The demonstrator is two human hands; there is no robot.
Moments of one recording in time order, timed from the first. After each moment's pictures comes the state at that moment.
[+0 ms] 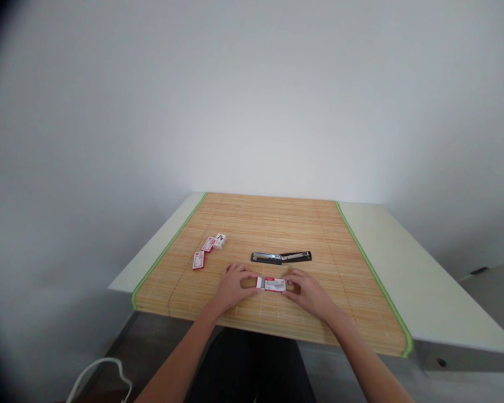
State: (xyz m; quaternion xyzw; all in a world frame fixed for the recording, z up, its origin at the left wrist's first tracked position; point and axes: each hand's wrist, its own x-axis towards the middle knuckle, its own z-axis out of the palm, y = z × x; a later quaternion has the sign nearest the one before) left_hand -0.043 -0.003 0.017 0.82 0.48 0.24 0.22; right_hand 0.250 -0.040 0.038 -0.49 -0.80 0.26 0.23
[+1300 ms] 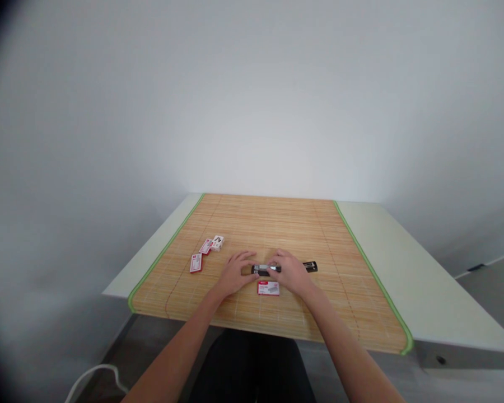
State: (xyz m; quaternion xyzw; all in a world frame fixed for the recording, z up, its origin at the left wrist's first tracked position) left_hand -0.039 0.043 0.007 0.82 0.45 0.27 0.21; right_hand 0.207 0.014 0.055 -0.51 -0.81 0.15 0.26
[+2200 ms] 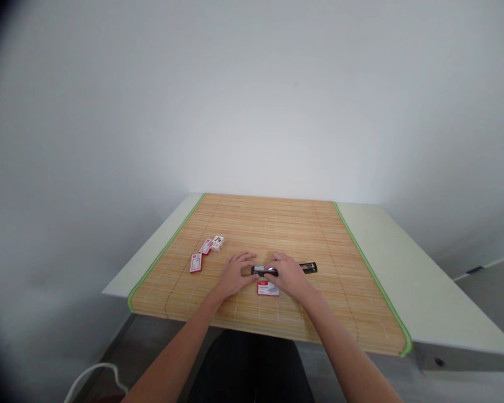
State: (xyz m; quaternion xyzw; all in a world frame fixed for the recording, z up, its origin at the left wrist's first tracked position) left_hand -0.038 0.043 0.003 0.82 0.45 0.28 0.23; right_hand 0.203 0.014 0.053 -0.49 -0.84 0.12 0.20
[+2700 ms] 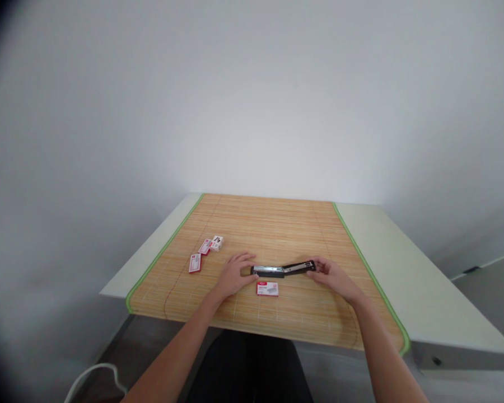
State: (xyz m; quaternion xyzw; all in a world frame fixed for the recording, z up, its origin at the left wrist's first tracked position) left_hand -0.038 0.044 0.000 0.81 0.45 0.30 0.24; right_hand 0.329 -0.015 0.054 -0.55 -0.61 0.46 0.35
